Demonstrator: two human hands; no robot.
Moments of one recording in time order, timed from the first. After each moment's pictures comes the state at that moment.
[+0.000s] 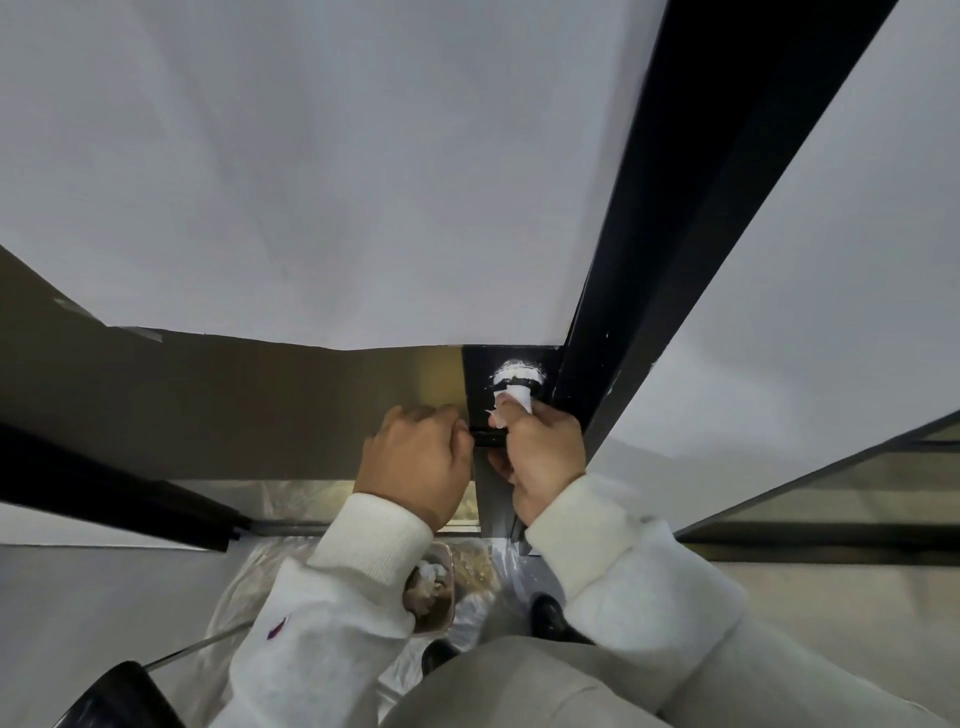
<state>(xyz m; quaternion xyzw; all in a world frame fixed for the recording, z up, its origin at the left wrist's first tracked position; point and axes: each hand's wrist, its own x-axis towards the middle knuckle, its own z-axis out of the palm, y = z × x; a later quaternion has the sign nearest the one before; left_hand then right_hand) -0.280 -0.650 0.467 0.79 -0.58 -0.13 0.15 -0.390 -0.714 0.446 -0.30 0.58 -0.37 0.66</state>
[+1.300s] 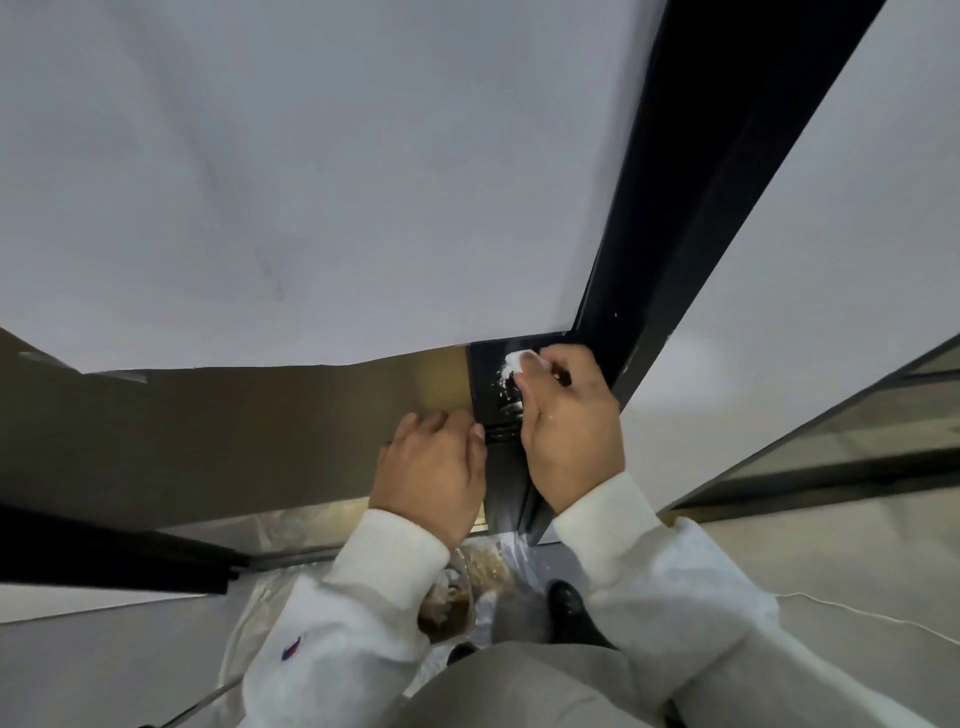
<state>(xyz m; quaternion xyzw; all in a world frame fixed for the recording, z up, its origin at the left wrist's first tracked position) -0.267 -0.645 0.461 0.75 -0.64 -0.12 0.14 -0.402 -0.710 0.452 -0.76 0.52 -0.38 0.05</state>
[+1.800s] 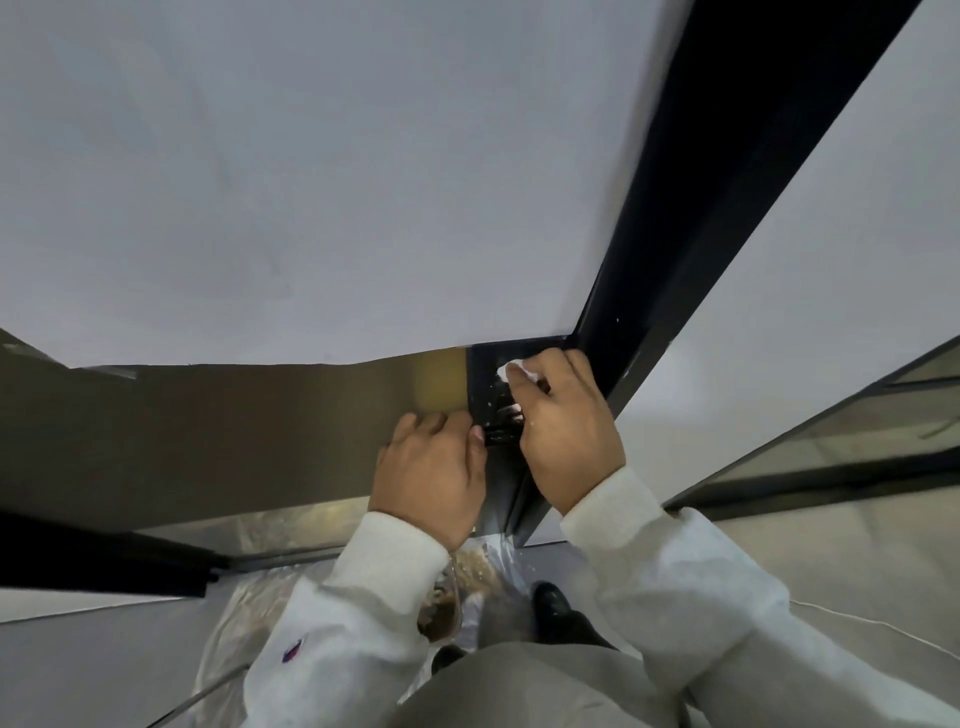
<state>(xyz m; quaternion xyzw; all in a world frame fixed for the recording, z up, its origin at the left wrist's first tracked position) -0.267 -0.645 0.460 0.75 -0.63 -0.13 0.15 -0.406 -0.712 0.461 -0.84 0.48 -0.25 0.01</state>
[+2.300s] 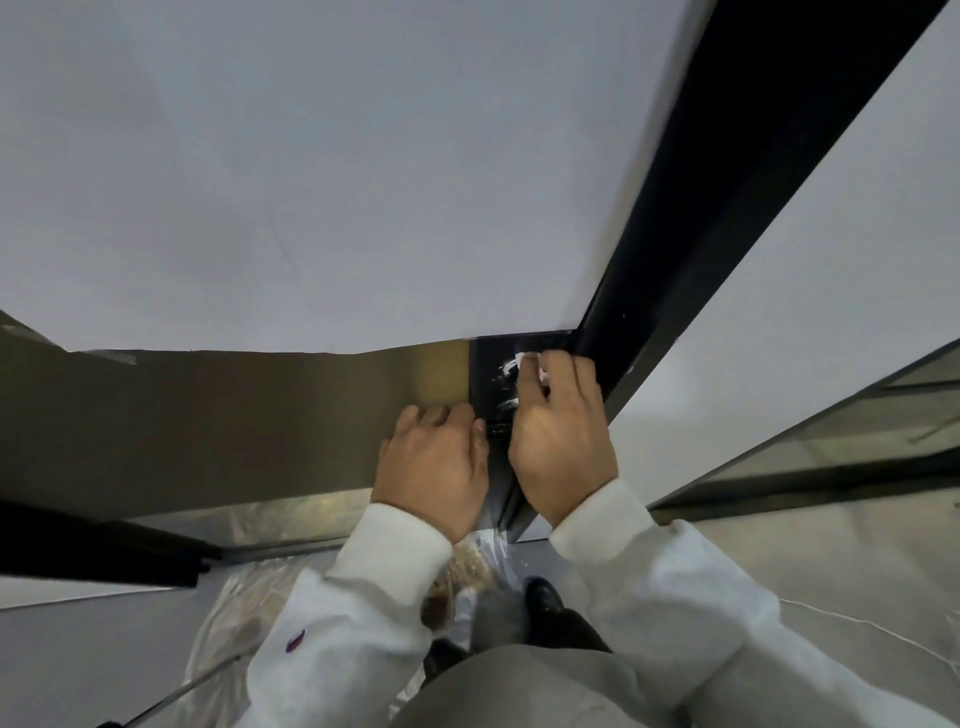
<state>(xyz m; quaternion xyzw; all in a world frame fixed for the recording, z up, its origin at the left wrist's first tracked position) -0.267 -0.647 0.455 0.75 -0.62 -0.14 0.16 -0.396 -0.697 0.460 -0.82 0.53 -0.22 -0.02</state>
